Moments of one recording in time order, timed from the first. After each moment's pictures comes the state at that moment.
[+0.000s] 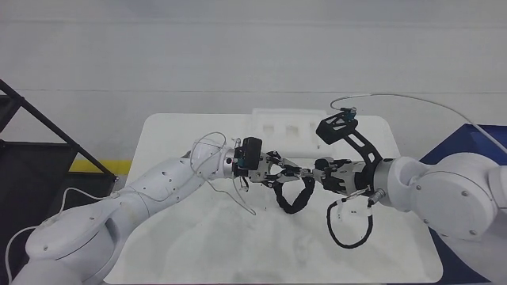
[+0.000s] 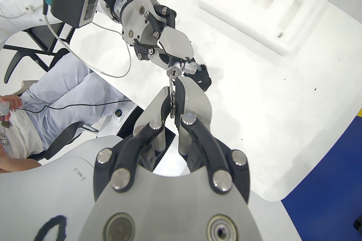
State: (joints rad) left arm 0.48 -1.19 -0.17 -0.99 1.40 -0.70 1.12; right arm -0.83 -0.74 1.08 -2.29 -0.31 0.48 1.34
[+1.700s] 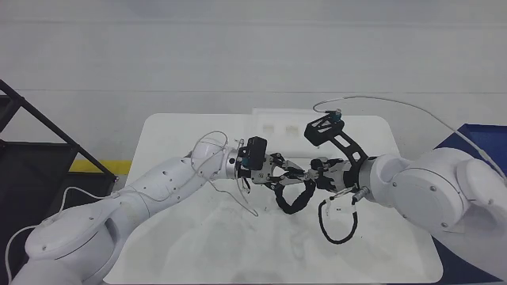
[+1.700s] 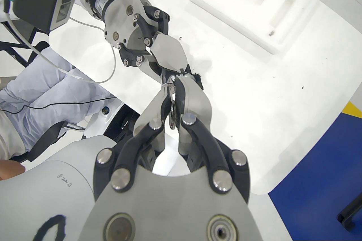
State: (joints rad) left arm 0.48 -1.19 -0.17 -1.02 1.37 -0.76 1.06; right arm -0.68 -0.72 0.87 -2.25 -0.34 0.51 1.31
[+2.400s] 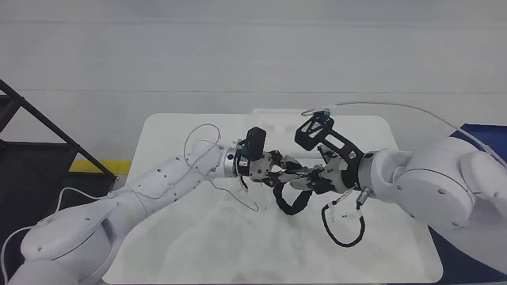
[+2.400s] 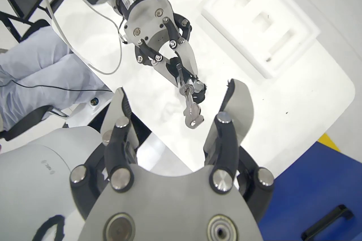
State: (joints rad) left arm 0.47 -1.16 -0.18 -1.04 1.16 -0.92 0.90; right arm -0.63 -0.72 0.87 -2.23 -0.32 0.25 1.31
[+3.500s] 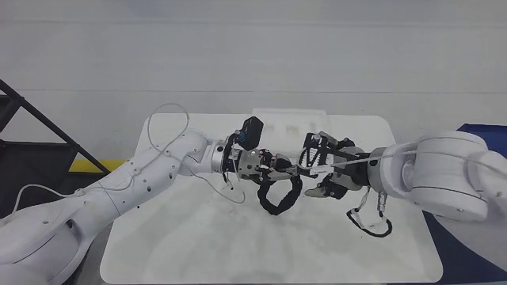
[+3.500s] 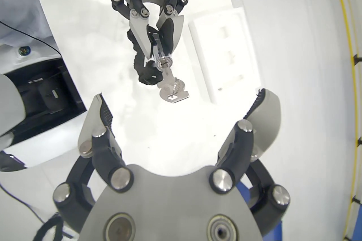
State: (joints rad) left arm 0.41 -1.00 -0.17 -1.26 0.68 -1.01 0.35; right arm -0.67 -0.70 0.93 -2.19 -0.48 -0.38 1.25
